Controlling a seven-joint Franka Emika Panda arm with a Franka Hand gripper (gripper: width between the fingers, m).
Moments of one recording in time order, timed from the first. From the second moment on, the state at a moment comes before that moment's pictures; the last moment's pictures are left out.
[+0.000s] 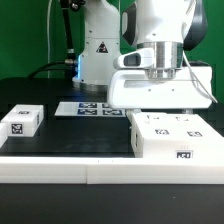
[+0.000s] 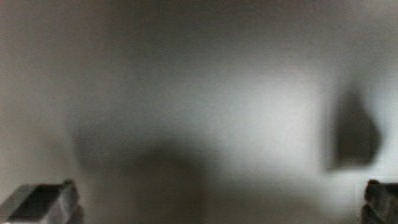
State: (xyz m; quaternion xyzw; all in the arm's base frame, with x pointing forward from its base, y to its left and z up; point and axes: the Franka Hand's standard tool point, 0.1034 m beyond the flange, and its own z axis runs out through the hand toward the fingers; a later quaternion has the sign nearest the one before) arm 0.481 0.085 0.006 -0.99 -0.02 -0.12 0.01
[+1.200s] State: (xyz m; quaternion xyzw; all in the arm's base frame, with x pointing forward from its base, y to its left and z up) arm 0.500 0.085 0.004 -0.99 -0.03 -0.13 0.00
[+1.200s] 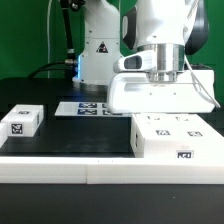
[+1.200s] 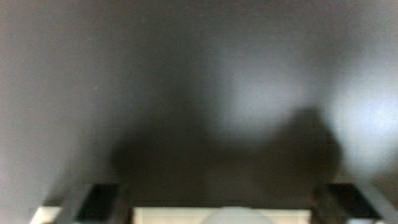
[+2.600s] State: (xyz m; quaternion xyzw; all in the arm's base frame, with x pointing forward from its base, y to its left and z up) arm 0.501 0.087 0.041 -0.99 -0.07 -0.13 0.01
